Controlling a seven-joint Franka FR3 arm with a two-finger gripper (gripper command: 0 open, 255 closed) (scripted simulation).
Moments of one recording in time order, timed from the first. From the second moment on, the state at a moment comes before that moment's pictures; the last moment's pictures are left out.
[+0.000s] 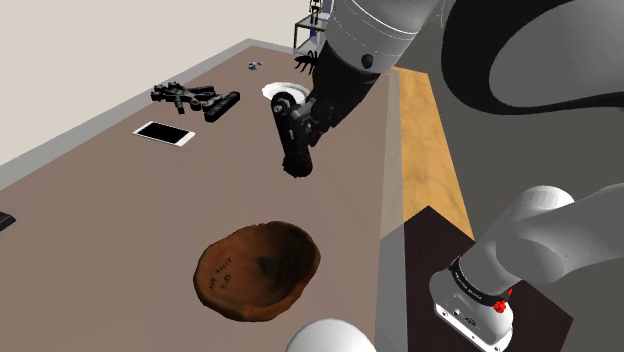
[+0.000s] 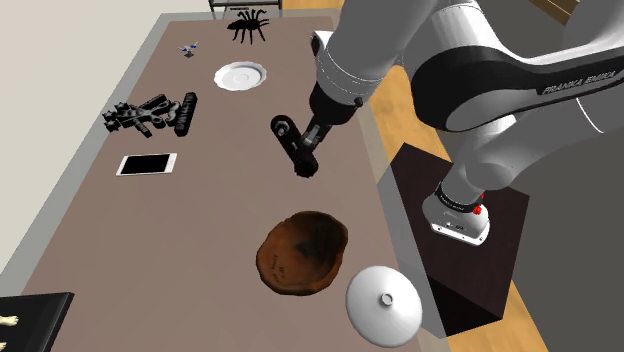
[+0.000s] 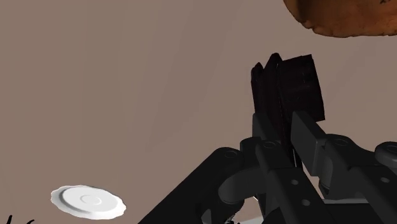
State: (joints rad) arm 0.14 -0.55 0.62 -2.12 0.14 1.96 0.57
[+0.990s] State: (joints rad) arm 0.11 -0.46 0.94 -1.97 0.12 1.91 0.89
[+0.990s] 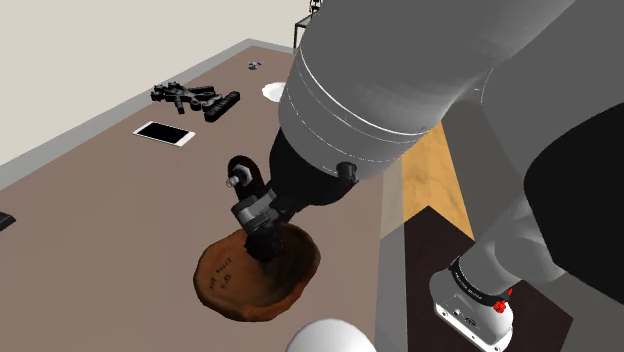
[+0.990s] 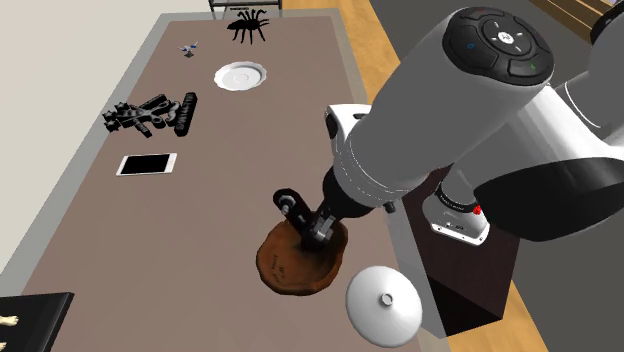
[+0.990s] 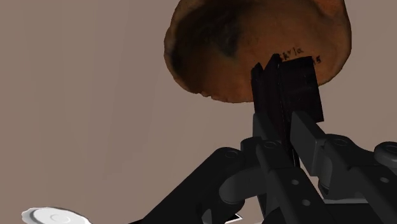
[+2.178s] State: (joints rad) arm 0.12 -0.47 0.97 -2.11 0.13 2.05 0.90
